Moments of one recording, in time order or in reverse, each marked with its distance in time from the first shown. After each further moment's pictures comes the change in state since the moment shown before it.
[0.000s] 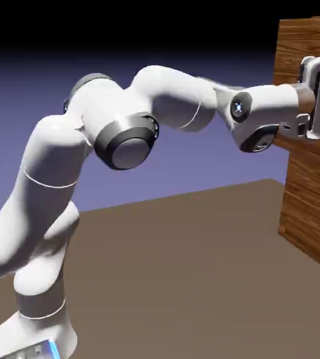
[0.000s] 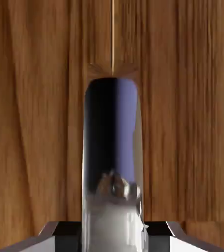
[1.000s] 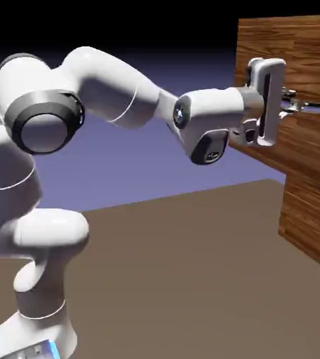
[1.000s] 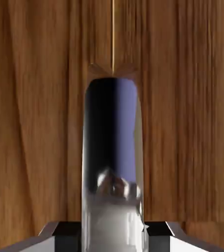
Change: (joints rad) arm -1.065 0.021 0.976 -0.518 -0.040 0.094 0.083
